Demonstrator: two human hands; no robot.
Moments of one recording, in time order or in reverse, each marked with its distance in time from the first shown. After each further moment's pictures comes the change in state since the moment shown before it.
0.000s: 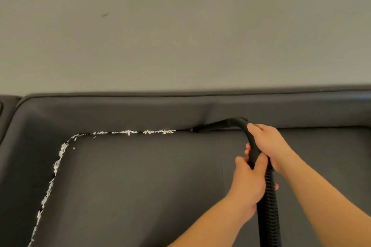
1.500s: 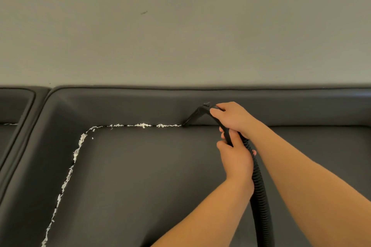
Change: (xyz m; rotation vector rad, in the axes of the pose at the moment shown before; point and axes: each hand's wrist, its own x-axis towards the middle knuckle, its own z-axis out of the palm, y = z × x) left_hand -0.054 -0.003 -0.044 -0.247 0.351 0.154; right_hand -0.058 -0.032 0.096 -0.524 -0.215 -0.392
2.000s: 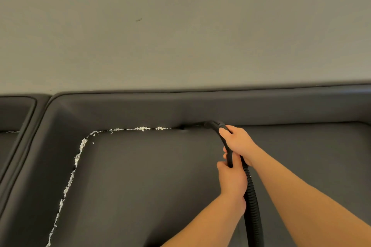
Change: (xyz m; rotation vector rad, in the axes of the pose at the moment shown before) left_hand 0.001 -0.058 -0.024 0.082 -0.032 -0.152; right_hand -0.030 0.066 0.027 0.289 0.084 0.189
